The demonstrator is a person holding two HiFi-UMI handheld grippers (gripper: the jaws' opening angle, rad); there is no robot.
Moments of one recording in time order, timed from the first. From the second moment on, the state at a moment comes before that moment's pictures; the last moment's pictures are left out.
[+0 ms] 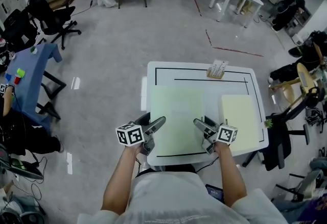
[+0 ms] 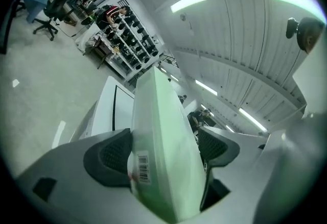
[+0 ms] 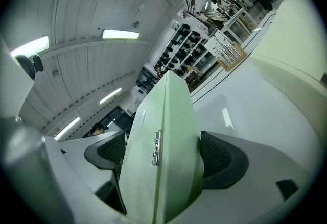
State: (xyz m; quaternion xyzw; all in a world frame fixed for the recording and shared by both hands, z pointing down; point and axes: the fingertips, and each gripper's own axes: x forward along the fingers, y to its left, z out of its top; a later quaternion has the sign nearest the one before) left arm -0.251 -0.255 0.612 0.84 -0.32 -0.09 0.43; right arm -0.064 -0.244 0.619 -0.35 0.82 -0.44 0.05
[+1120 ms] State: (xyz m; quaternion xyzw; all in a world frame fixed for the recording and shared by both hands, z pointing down) left arm -0.260 -0.247 0.616 0.78 -0.25 -0.16 0.55; right arm -0.068 -0.221 0.618 -0.31 0.80 -0.51 0.04
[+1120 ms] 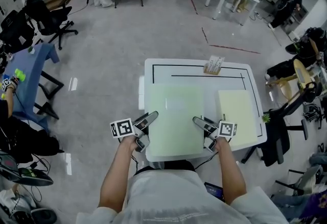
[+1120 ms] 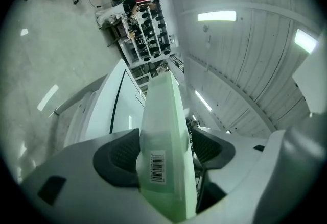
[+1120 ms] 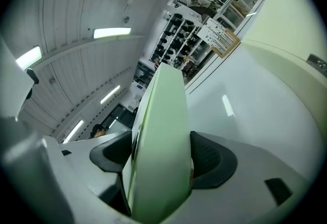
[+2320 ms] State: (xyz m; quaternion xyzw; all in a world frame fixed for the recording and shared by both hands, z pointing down) left arm -0.221 -0.195 0.610 0.87 -0.05 -0.08 0.48; right arm -0.102 -0.200 0.563 -0.17 0.88 -0.43 0.09
